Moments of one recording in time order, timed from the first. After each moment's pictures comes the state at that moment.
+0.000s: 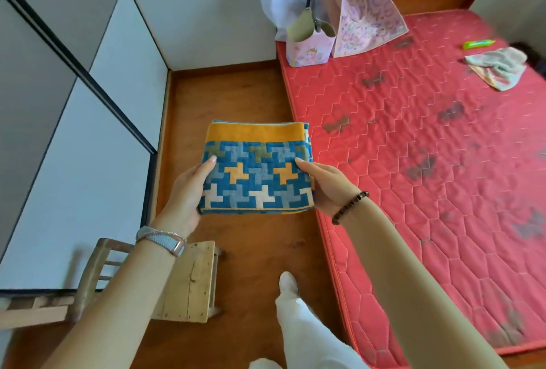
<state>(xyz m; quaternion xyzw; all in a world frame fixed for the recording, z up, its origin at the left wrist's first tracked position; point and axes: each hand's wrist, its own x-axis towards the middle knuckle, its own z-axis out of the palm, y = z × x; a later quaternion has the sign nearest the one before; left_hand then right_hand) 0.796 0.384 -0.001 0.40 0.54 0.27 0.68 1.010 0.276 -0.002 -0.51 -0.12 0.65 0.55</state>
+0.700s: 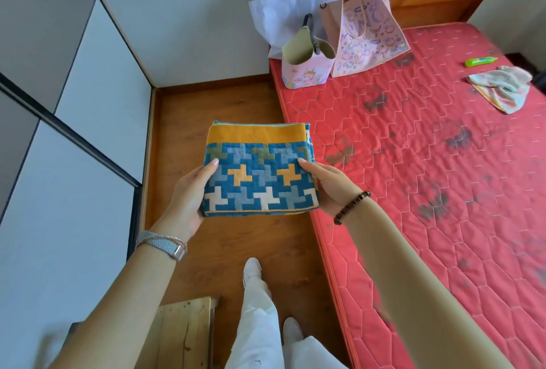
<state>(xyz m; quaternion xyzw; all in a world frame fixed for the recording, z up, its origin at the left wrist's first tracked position) 0.886 0.579 -0.013 0.40 0.52 0.24 0.71 1.102 0.461 -0.004 -0.52 -0.09 0.63 0.57</state>
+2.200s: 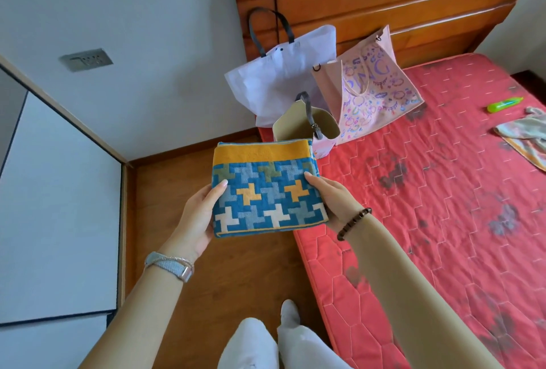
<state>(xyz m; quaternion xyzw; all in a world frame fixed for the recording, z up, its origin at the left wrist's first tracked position) 1.177 0.978 -0.019 0.44 0.48 0.19 0.73 1.384 0.849 -0.023 -0.55 -0.02 0.59 0.59</state>
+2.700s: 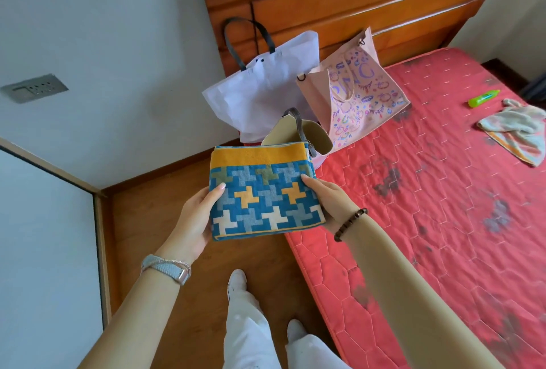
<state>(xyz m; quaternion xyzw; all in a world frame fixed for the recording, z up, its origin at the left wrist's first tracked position) 1.241 1.090 -0.040 0.47 0.47 0.13 0.73 1.436 0.937 -0.041 -0.57 0.04 0.56 0.61</state>
